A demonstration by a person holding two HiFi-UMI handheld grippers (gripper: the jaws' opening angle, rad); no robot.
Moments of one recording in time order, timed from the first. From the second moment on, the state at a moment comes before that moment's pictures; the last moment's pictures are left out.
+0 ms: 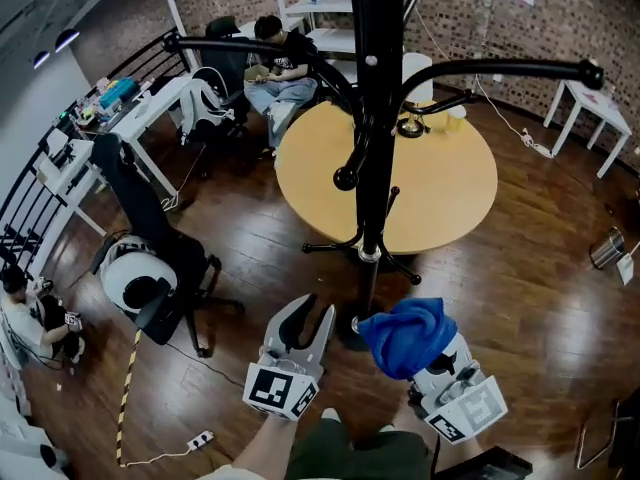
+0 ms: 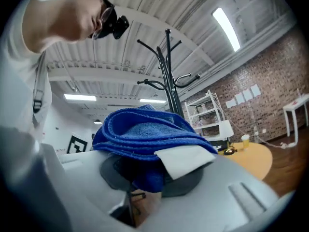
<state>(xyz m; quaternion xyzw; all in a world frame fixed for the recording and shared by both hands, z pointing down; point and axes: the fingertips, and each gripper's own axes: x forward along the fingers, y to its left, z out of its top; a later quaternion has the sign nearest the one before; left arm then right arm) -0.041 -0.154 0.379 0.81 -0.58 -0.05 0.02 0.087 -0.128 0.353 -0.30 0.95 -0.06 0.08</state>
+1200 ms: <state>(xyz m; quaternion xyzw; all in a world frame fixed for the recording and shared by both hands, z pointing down) -0.058 -0.209 0.803 0.80 -0.60 -0.04 -0.05 0.041 -0.290 0.888 -0.26 0.96 0.00 0.06</state>
